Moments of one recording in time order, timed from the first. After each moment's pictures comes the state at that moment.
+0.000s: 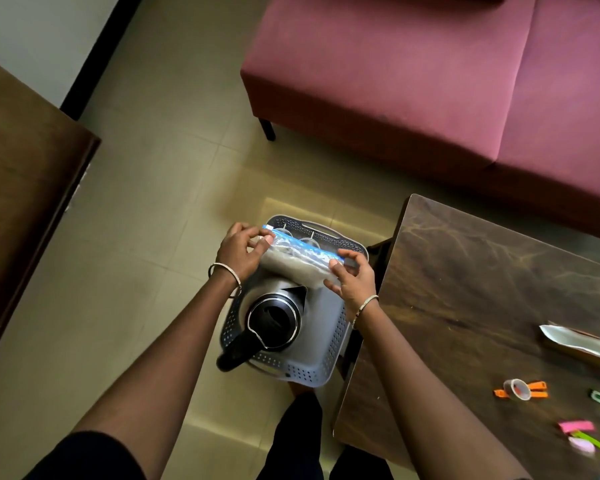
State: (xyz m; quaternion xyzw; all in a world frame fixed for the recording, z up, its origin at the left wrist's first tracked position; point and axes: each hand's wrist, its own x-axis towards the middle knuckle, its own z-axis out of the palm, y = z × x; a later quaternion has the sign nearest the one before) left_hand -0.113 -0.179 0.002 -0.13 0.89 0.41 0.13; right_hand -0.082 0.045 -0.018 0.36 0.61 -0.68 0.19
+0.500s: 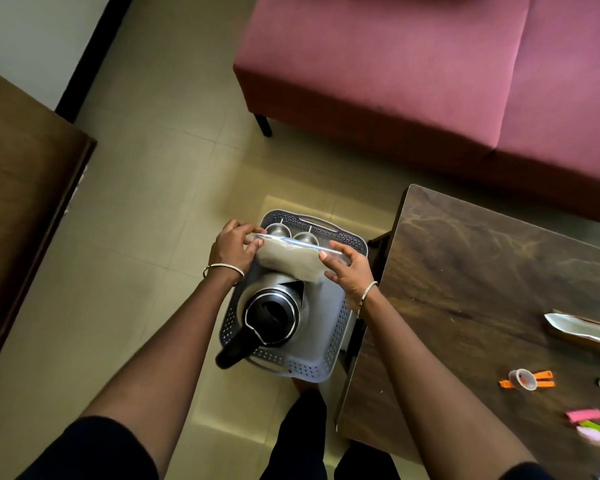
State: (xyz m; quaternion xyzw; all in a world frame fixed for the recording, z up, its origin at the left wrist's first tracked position) left_hand -0.112 -0.185 -0.011 -0.09 0.93 0.33 0.13; right_hand -0.089 0.050 -0.016 0.31 0.62 -0.68 0.26
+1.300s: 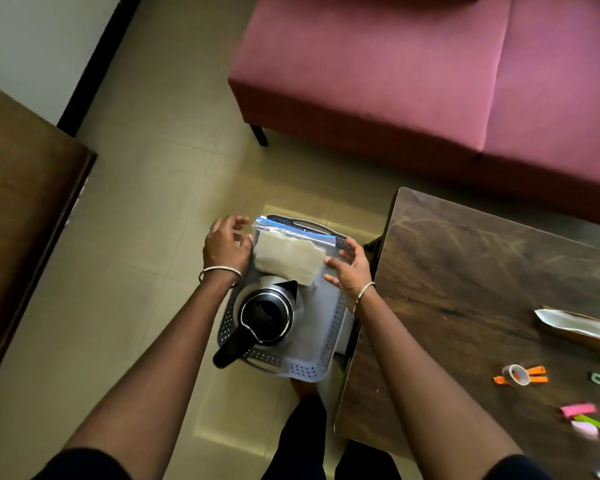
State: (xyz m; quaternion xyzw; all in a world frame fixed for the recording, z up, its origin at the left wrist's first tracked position) left_hand -0.112 -0.172 0.019 -0.17 0.92 0.35 0.05; right_hand -0.089 0.060 -0.020 0.37 0.60 -0.68 0.20
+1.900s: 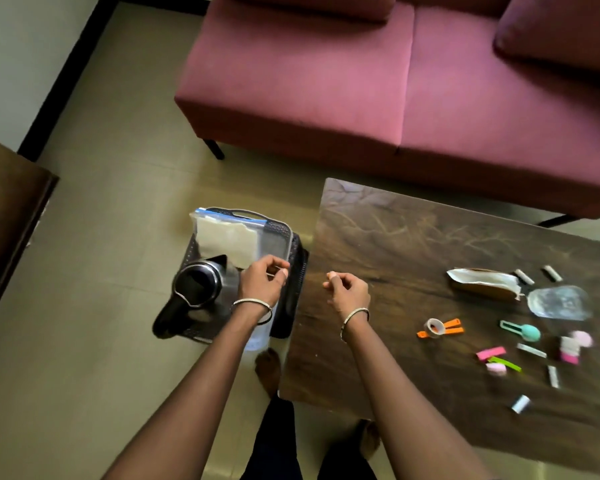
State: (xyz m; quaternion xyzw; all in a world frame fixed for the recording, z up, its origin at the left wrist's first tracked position) left_hand 0.006 0.021 0.072 -0.14 0.85 0.48 0.18; right_hand 0.033 0.190 0.028 0.41 0.72 -0.55 0.12
